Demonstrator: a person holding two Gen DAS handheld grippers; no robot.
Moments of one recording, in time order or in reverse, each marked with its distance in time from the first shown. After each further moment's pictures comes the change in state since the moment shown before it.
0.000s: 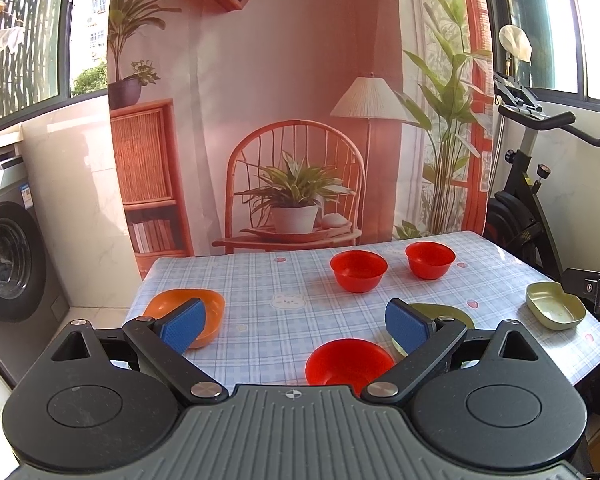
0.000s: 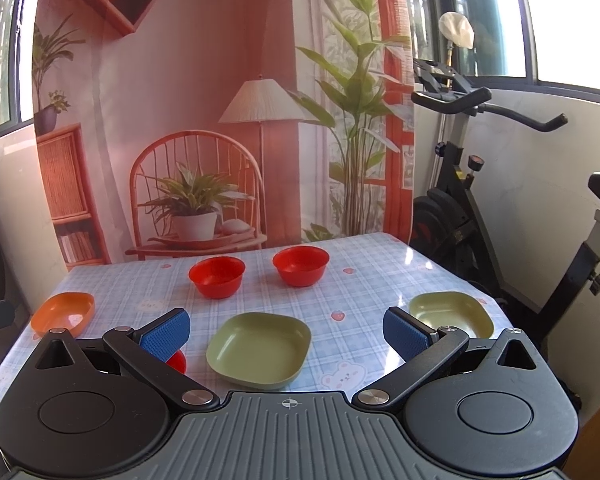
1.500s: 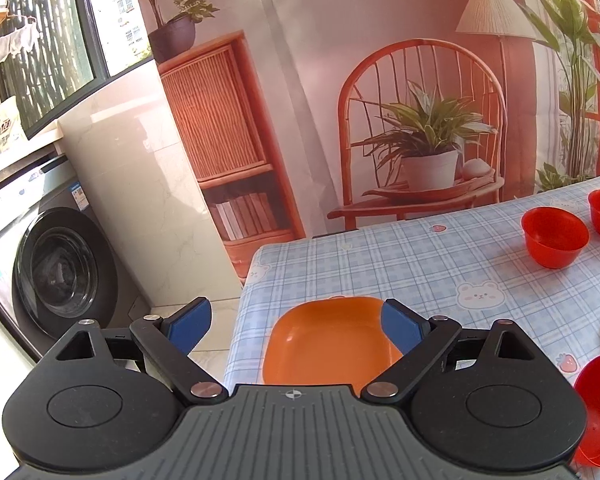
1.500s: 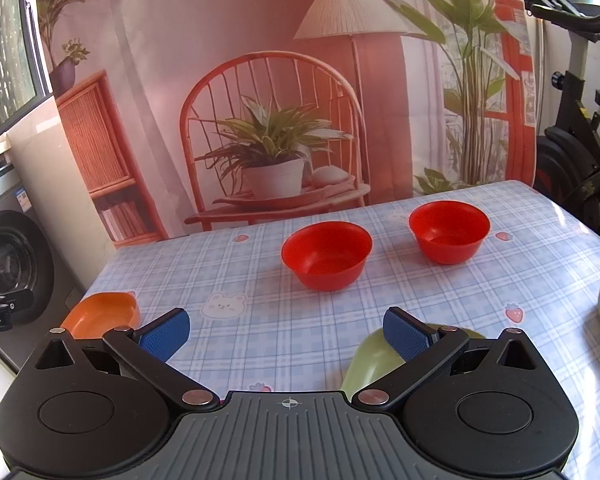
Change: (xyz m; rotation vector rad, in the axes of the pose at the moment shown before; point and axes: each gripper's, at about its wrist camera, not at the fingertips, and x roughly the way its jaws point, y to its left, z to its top) left arm 0.206 0.139 0.019 0.104 0.155 0.269; right arm 0.225 0.120 -0.001 0.039 0.223 0.235
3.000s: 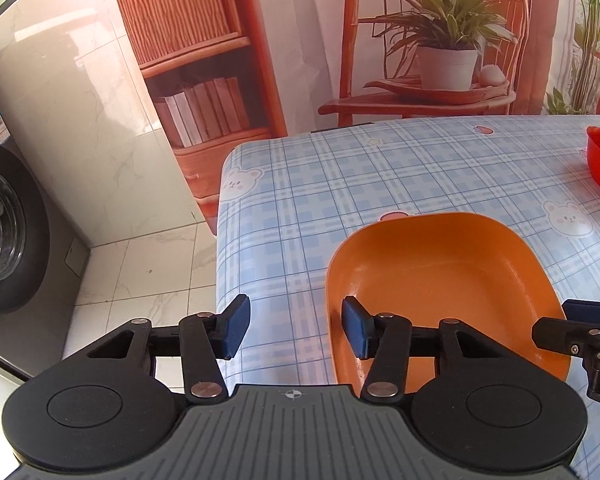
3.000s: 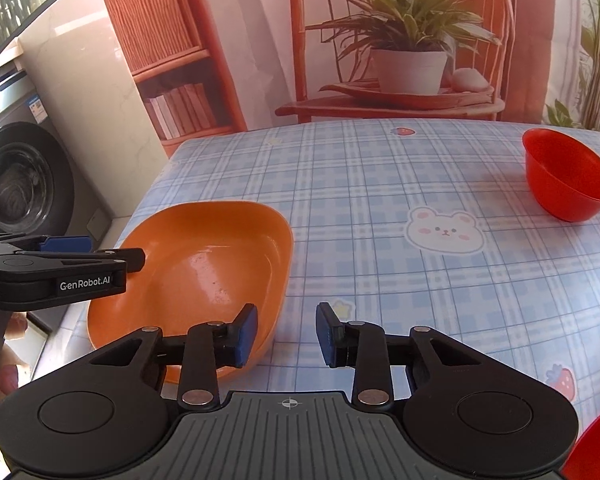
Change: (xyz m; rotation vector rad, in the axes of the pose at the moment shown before) left arm 0.184 0.067 -0.048 0.026 0.258 -0.216; right arm 0.178 0.189 -0.047 -0.031 0.253 0.066
